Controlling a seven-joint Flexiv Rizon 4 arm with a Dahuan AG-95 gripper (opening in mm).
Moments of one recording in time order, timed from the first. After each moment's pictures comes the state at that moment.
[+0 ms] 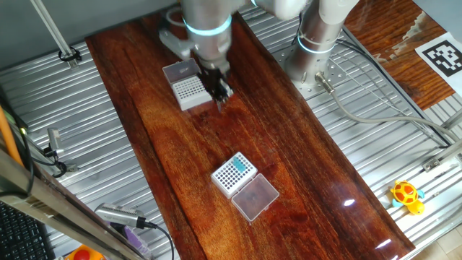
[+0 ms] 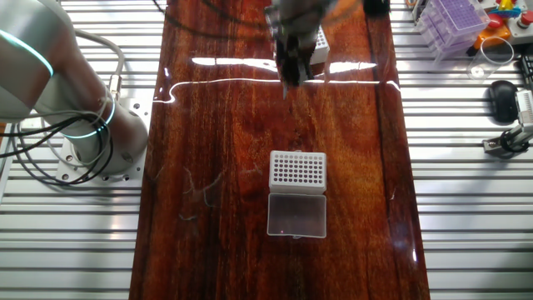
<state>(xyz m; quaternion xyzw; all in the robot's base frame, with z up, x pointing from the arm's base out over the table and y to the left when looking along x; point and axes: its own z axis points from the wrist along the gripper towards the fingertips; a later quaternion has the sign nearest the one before) 0.407 0.084 0.160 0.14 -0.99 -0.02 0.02</state>
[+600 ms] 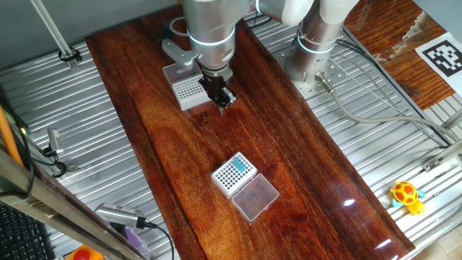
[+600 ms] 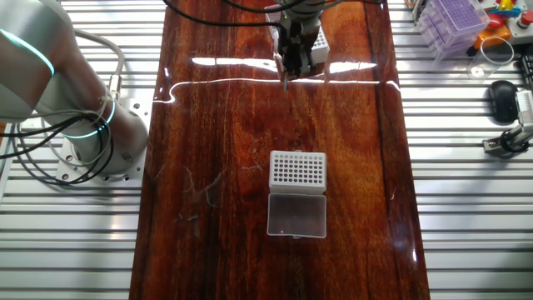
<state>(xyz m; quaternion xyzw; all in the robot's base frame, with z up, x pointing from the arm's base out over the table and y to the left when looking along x) 0.405 0.086 0.162 0.19 -0.98 -0.01 0.03</state>
